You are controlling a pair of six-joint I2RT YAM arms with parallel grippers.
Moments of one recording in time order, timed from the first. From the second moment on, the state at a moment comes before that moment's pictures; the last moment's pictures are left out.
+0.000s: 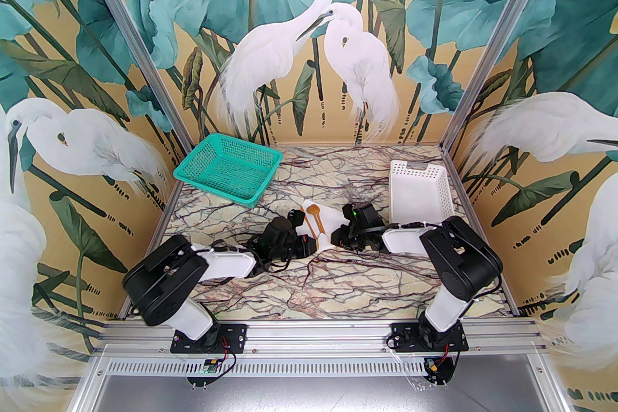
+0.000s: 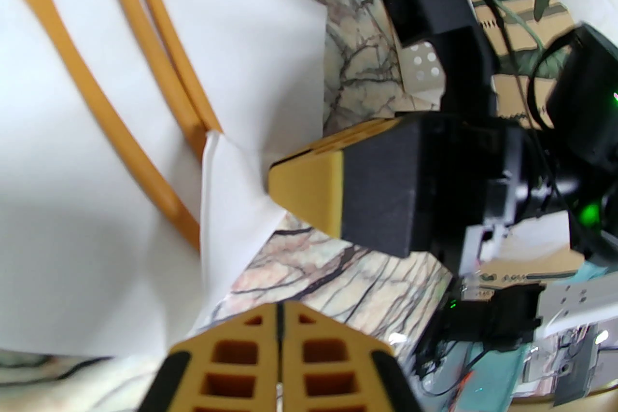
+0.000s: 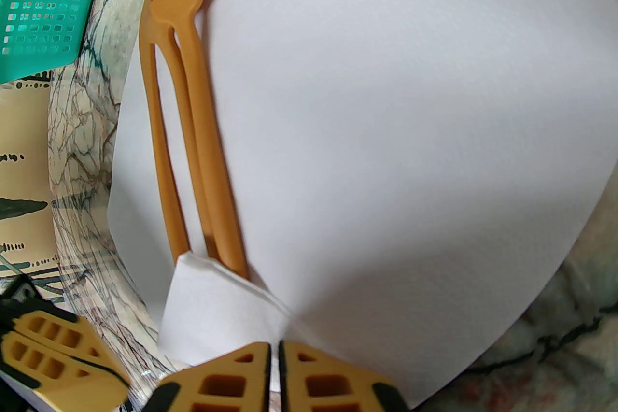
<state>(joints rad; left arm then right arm) -0.73 1.61 0.54 0.46 0.34 -0.86 0.51 1.72 0.68 0.12 -0.49 0.71</state>
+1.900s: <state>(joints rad) -0.73 1.47 0.56 0.05 0.18 -0.88 0.52 1.72 0.73 0.03 -0.46 0.68</state>
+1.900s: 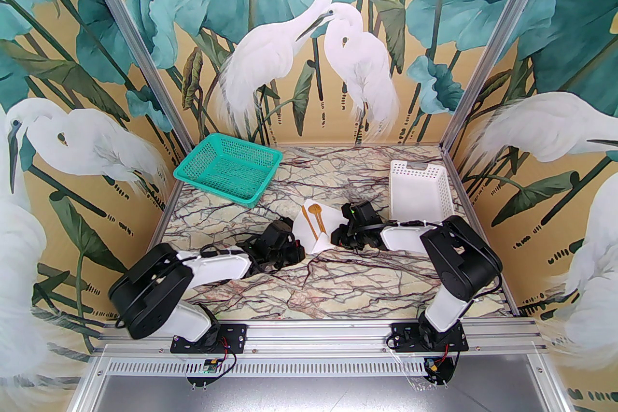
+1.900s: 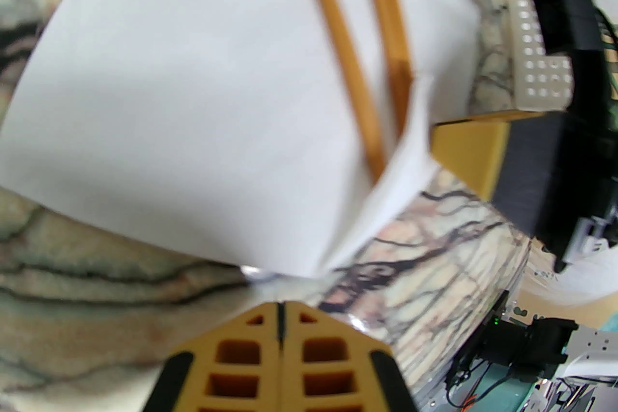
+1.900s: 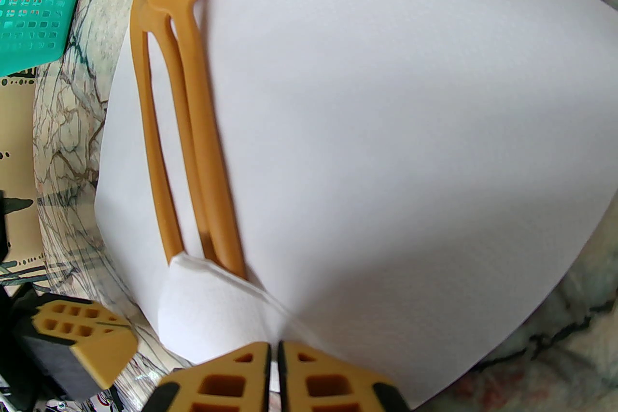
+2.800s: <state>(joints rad) -0.77 1.71 0.78 0.01 0.22 -0.82 0.52 1.72 0.73 0.04 -0.46 0.68</state>
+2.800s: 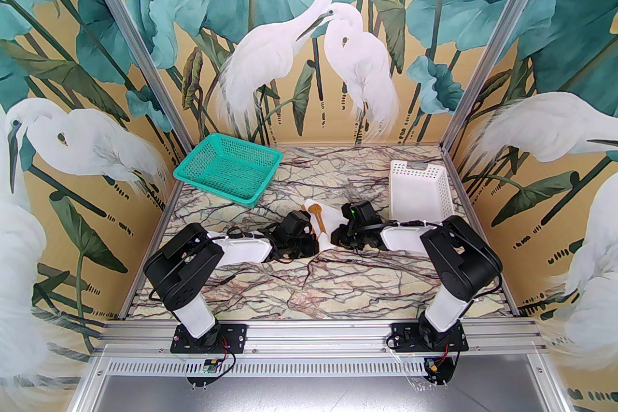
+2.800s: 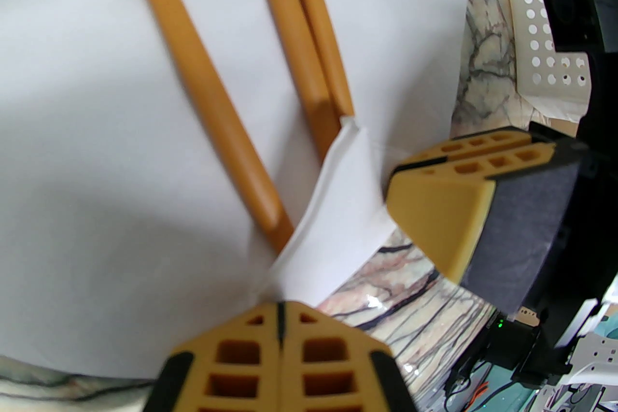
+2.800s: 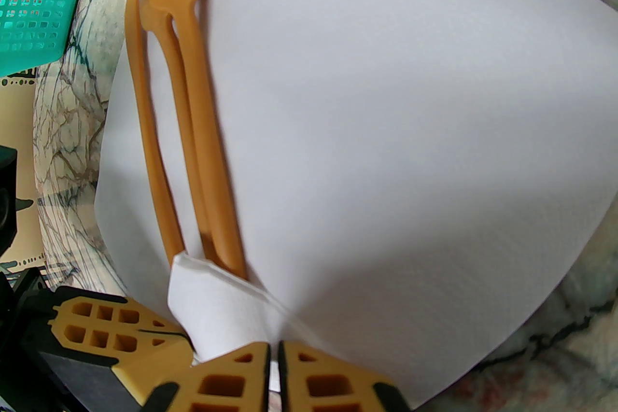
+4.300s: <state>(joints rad) -0.77 1.71 0.77 0.02 0.22 -0.82 0.64 1.69 0.70 0.05 -0.44 0.73</state>
